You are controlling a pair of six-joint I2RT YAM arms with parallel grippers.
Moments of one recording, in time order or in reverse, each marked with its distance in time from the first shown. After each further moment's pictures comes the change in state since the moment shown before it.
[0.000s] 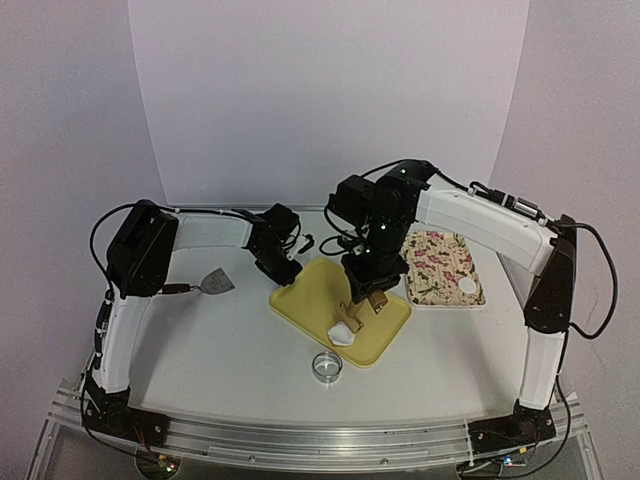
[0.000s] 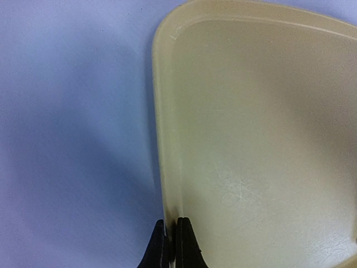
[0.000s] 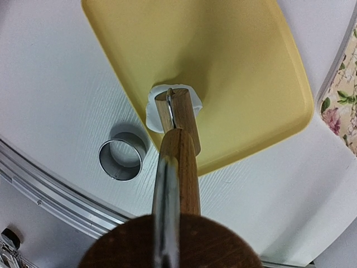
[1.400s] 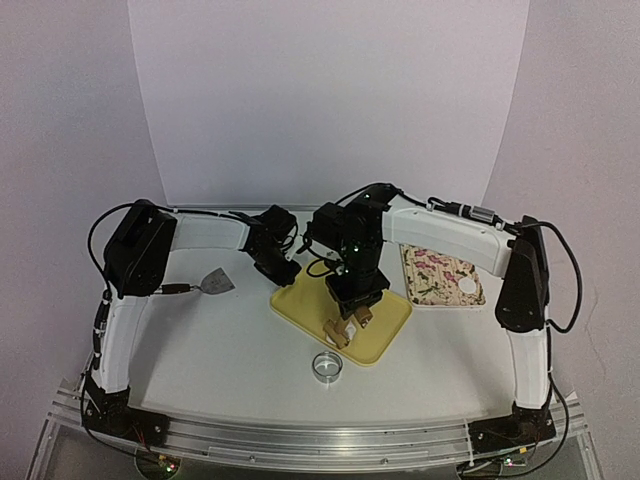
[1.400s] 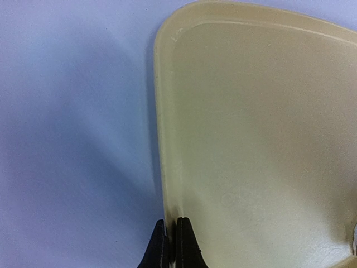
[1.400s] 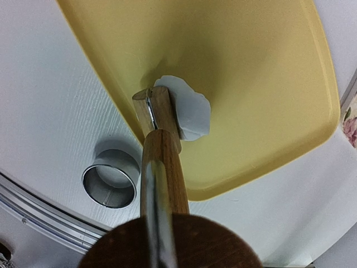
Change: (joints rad) left arm 0.004 -0.016 -0.050 0.056 0.024 -0.031; right arm 0.019 0.147 0.002 0.043 0.025 0.016
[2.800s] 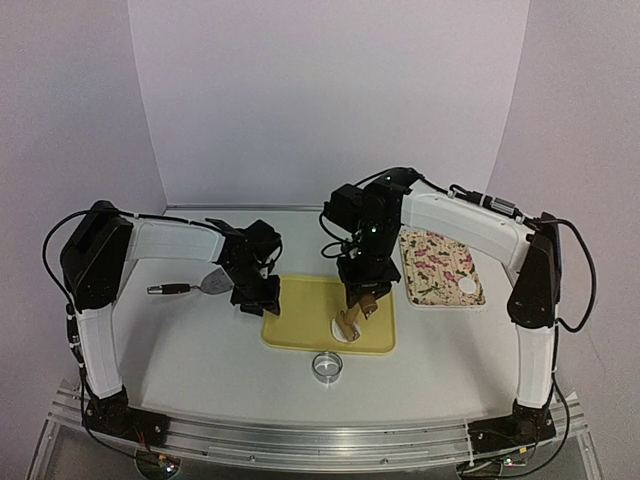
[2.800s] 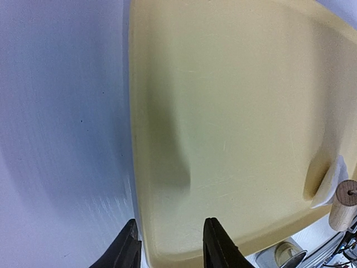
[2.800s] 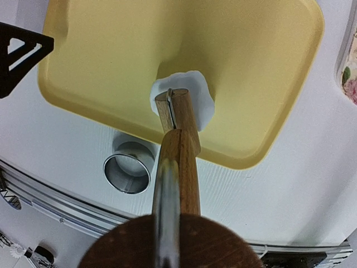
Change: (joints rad) left arm -0.063 -0.301 -0.332 -0.154 0.073 -0.720; right arm -0.054 -0.063 0.025 -0.034 -0.100 0.147
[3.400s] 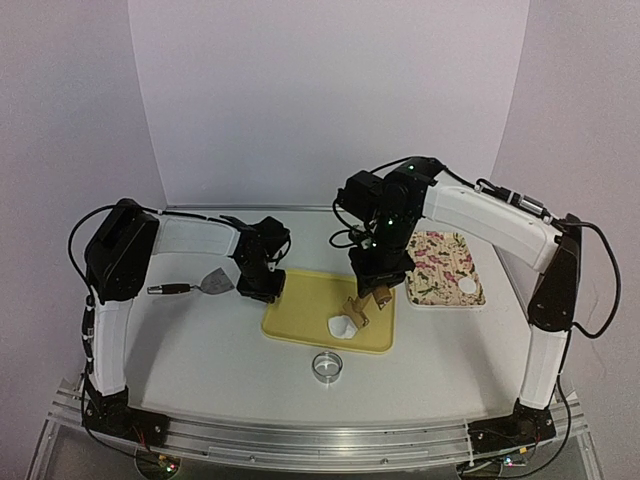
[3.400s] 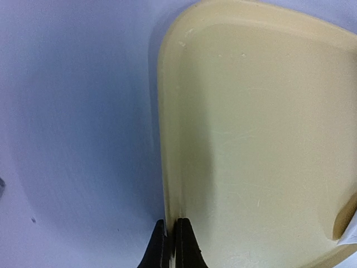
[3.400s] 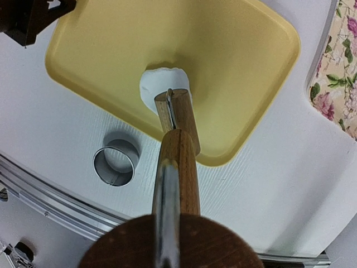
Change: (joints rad) left arm 0.032 0.158 0.153 0.002 -0.155 0.181; right arm 0.000 -0.111 -0.046 -0.004 0.075 -0.083
